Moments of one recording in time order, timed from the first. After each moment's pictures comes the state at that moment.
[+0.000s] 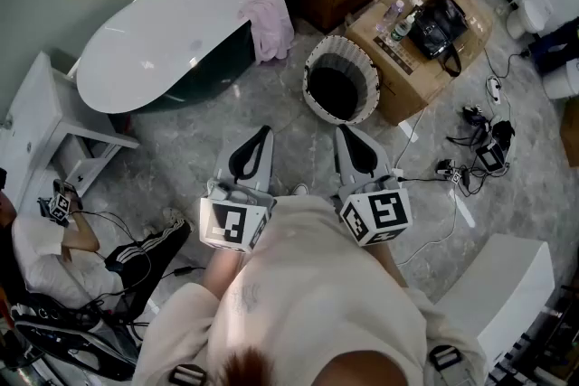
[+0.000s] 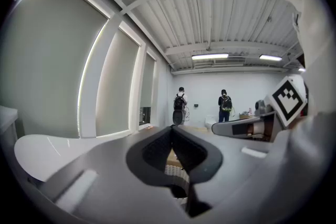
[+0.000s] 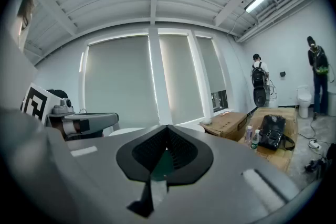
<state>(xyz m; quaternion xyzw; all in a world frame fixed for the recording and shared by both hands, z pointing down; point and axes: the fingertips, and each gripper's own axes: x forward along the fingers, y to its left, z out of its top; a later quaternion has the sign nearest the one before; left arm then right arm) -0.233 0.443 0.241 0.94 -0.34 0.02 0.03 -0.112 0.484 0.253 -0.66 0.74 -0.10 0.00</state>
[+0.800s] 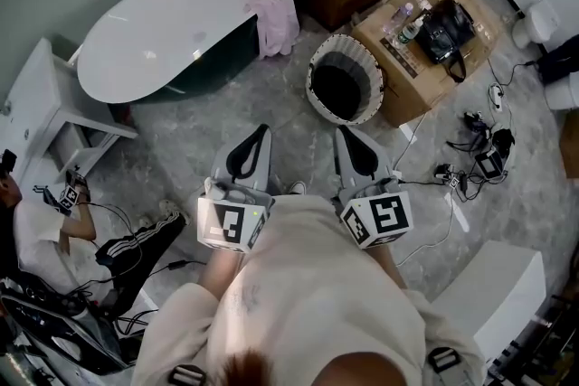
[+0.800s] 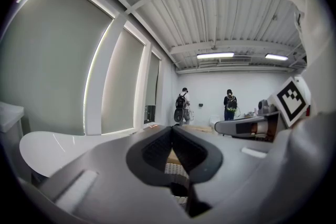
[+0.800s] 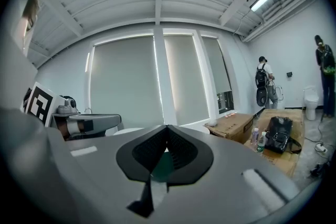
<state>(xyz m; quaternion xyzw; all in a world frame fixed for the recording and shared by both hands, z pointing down) -0.241 0.438 0.248 0.93 -0.36 0.02 0.04 -0.119 0.481 0.254 -0.65 0.76 -0.09 0.00</state>
